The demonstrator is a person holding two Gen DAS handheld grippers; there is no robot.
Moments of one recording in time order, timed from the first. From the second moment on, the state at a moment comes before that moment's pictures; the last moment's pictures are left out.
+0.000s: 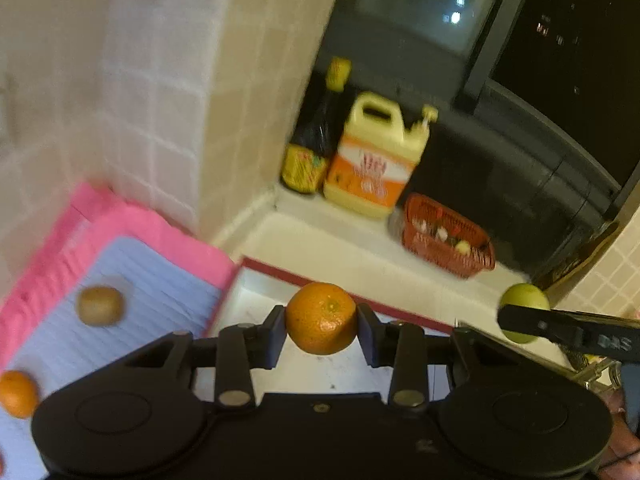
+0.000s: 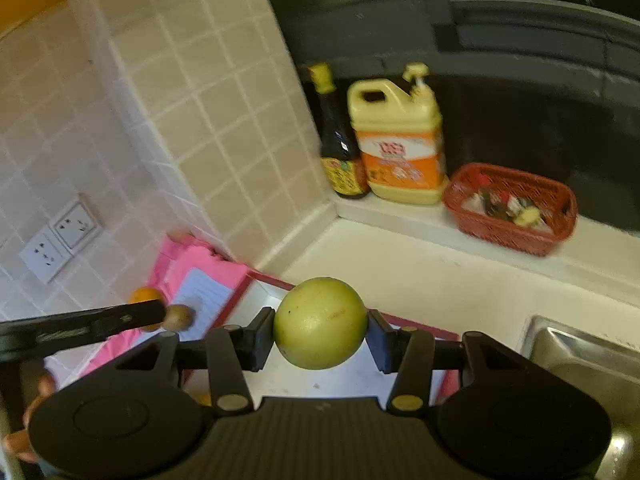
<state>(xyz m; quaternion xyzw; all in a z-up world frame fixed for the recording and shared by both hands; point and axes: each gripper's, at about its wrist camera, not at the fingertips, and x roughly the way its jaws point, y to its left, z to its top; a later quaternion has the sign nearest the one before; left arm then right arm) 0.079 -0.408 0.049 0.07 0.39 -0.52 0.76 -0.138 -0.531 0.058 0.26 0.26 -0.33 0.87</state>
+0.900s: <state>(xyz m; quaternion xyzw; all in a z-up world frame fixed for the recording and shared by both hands) 0.134 -0.483 -0.084 0.10 0.55 -0.47 0.69 -0.022 -0.549 -0.105 0.33 0.46 -0.22 0.80</state>
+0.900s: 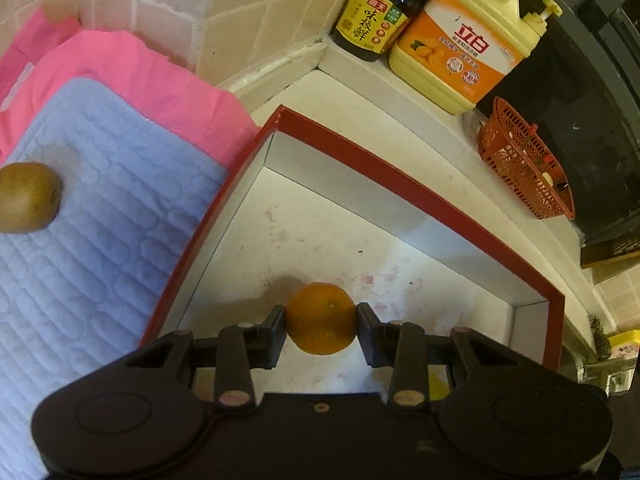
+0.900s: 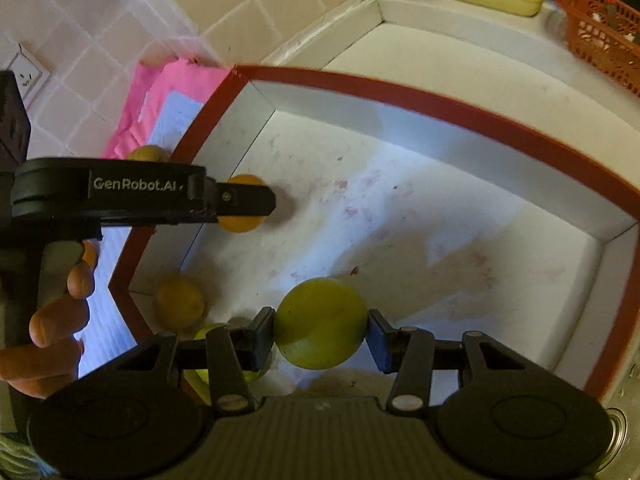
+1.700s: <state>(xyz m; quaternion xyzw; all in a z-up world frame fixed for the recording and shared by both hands) 0.116 -0.455 -0.040 0.10 0.51 -0.49 0.70 -0.073 -0.559 -0.062 0.36 0.39 -0.23 0.81</state>
